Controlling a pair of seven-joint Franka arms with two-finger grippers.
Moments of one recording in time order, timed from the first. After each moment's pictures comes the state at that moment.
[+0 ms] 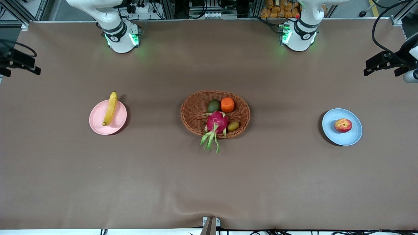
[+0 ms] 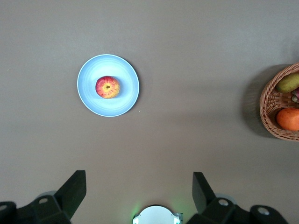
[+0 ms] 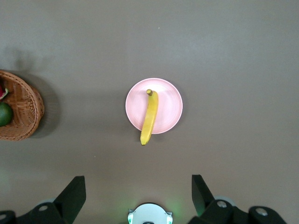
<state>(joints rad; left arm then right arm) -0.03 -0.03 0.02 -1.55 0.01 1.42 0.02 0.07 0.03 -0.14 -1.38 0.06 1.29 -0.09</state>
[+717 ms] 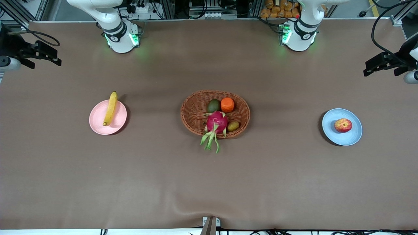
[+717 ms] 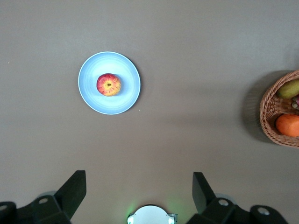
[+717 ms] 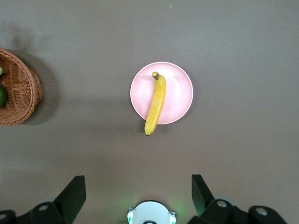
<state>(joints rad) -0.03 -0.03 0.02 -1.55 0.01 1.42 -0.03 0.02 -0.19 -0.05 -1.75 0.06 1.45 -0.10</state>
